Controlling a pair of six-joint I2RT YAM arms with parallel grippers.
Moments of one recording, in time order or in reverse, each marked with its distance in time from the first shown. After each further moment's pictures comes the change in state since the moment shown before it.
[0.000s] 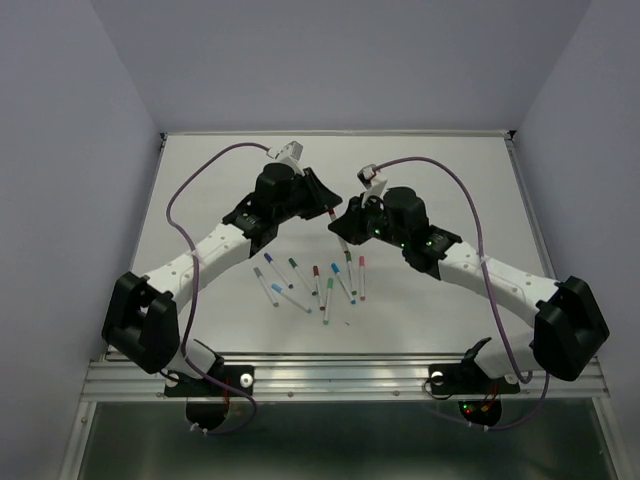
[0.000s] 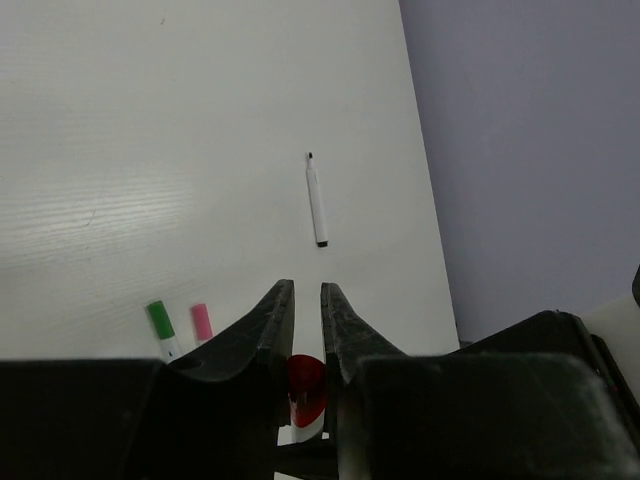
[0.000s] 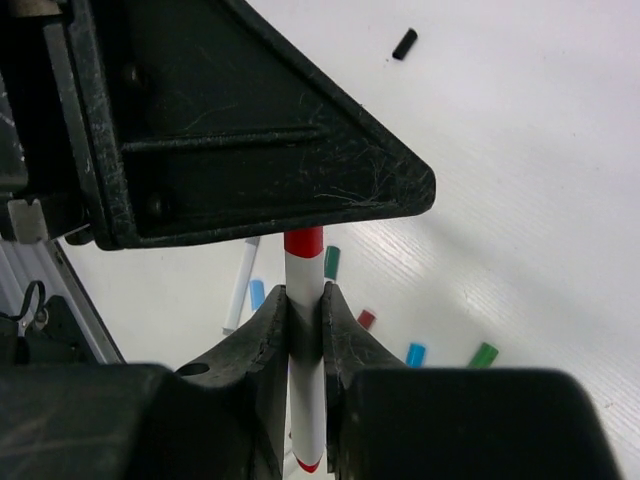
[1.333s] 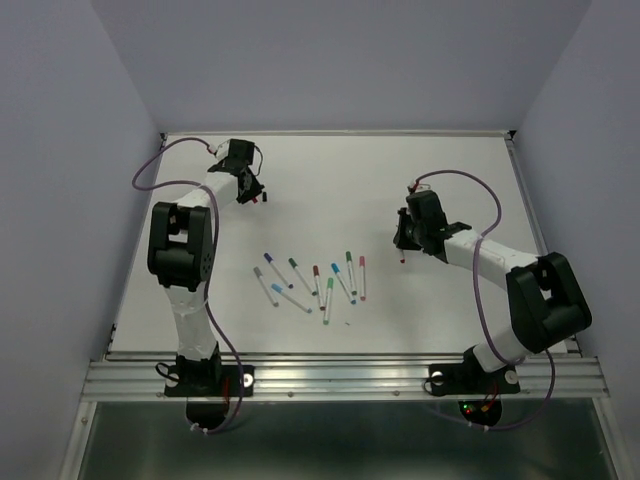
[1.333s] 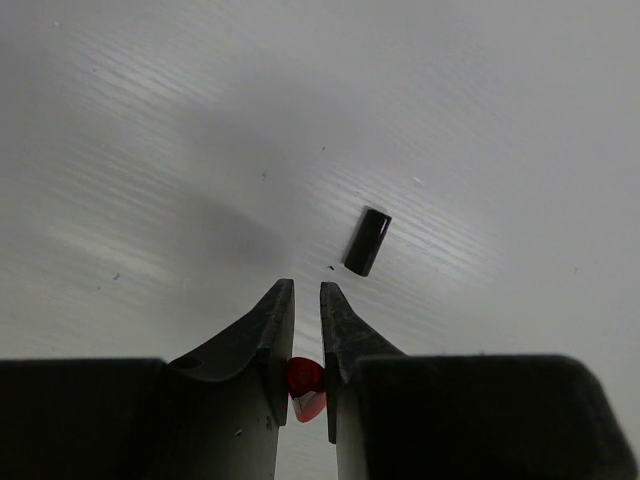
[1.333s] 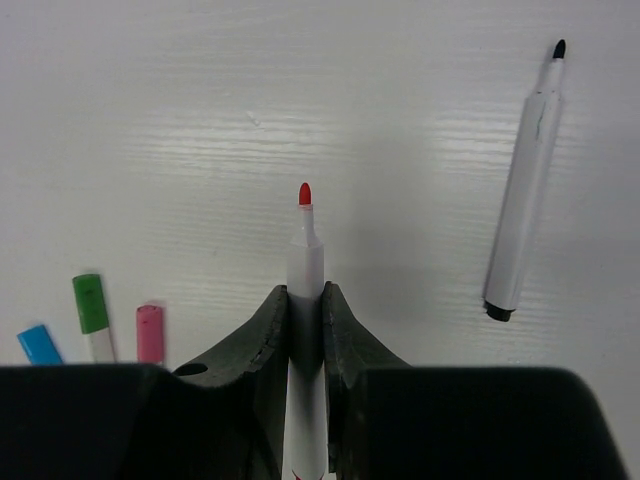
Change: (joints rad) left arm 0.407 0.565 0.433 -0.447 -0.385 0.176; right arm -0.310 0.124 -0.125 -0.220 0.324 0.043
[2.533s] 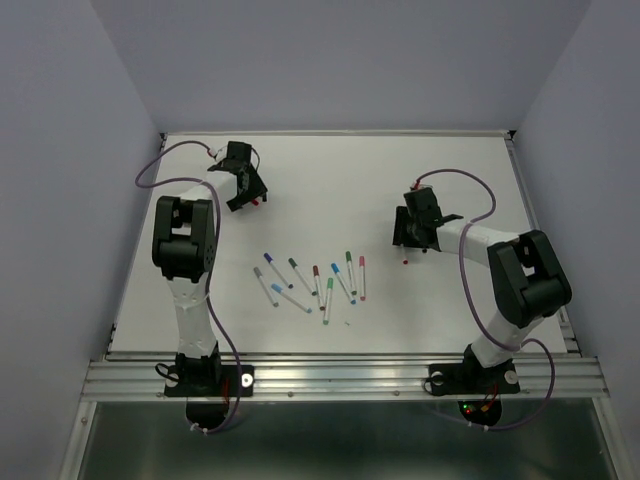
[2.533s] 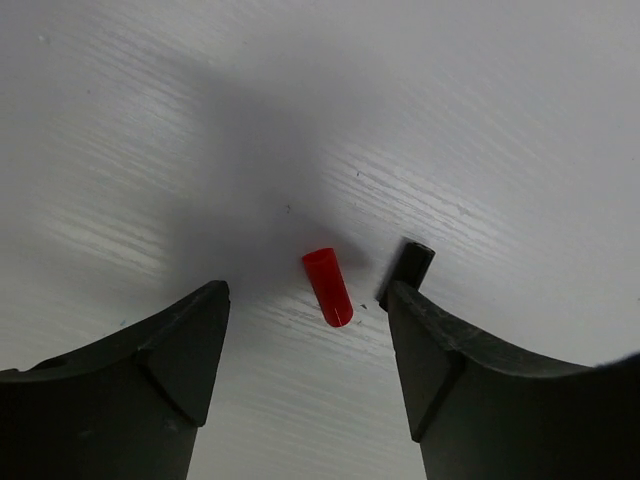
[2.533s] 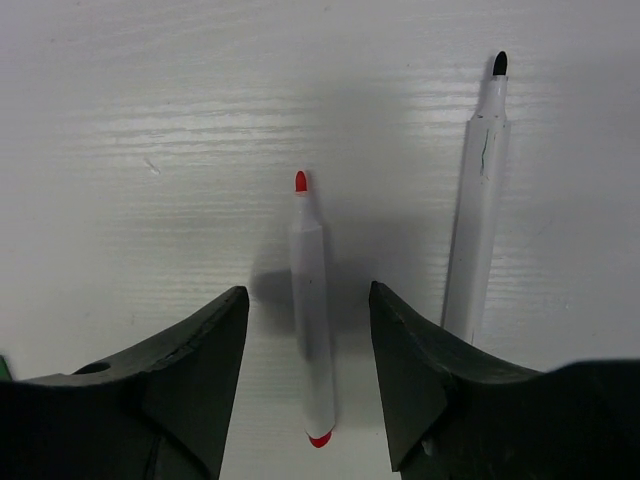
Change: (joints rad) left arm 0.033 0.098 0.049 -0.012 0.029 0.040; right arm -0.061 0.181 0.075 -0.010 0.072 -0.007
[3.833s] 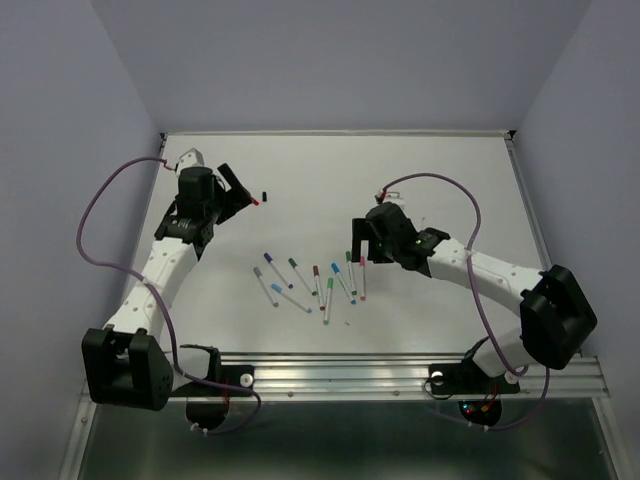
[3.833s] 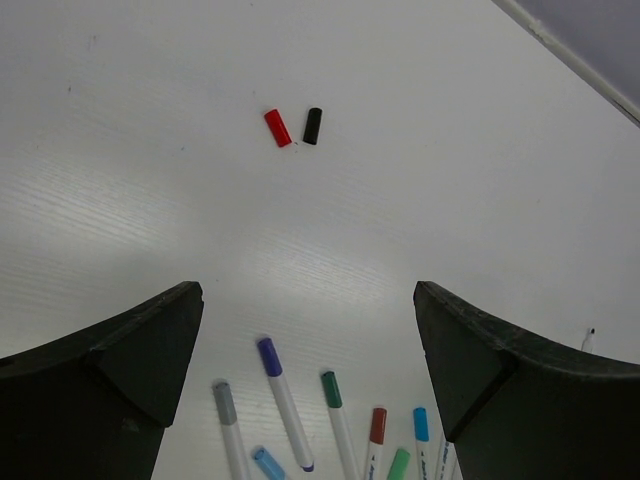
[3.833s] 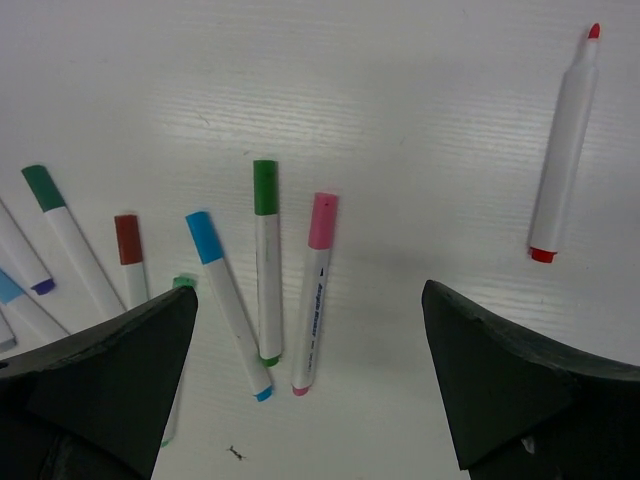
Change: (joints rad) left arm 0.000 -0.883 -0.544 0.062 0.088 0.021; right arm 0.372 -0.264 0.032 -0.196 0.086 0.182
